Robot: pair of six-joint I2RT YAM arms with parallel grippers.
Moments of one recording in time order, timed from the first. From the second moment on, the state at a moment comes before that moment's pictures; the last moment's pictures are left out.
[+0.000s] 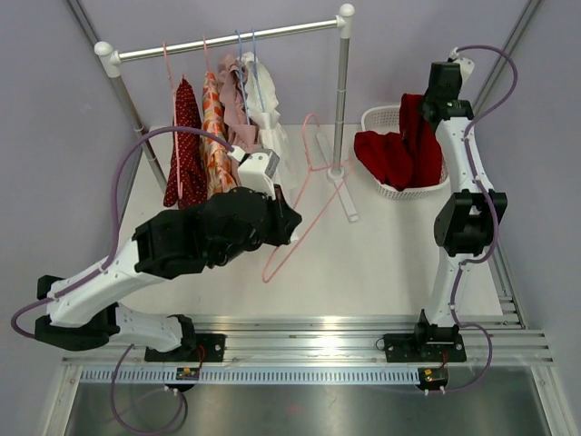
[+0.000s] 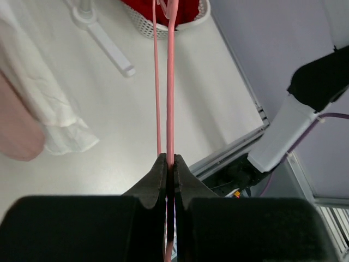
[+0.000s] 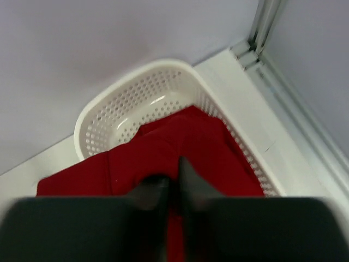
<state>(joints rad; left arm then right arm) -1.27 1.24 1.69 -0.92 -0.49 -0.74 0.00 2.11 2.23 -0.57 0.37 0.34</state>
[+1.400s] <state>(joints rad) -0.84 2.01 2.41 -0.52 -0.59 -0.40 0.03 0.75 0.99 -0.54 -0.13 0.56</state>
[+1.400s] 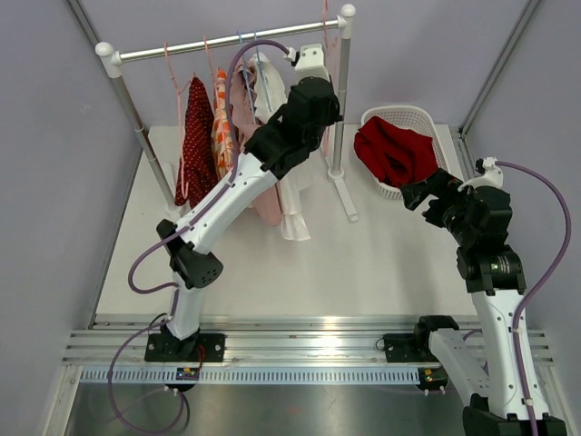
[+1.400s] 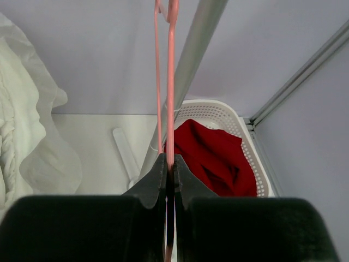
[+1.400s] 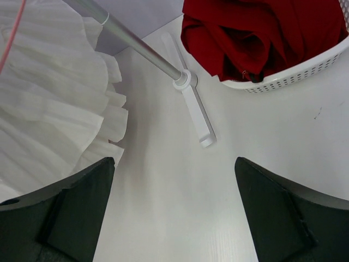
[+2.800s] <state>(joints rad) -0.73 1.72 2.29 -0.72 -0.53 -0.43 0.03 0.67 0.97 -0.64 -0.15 0.55</state>
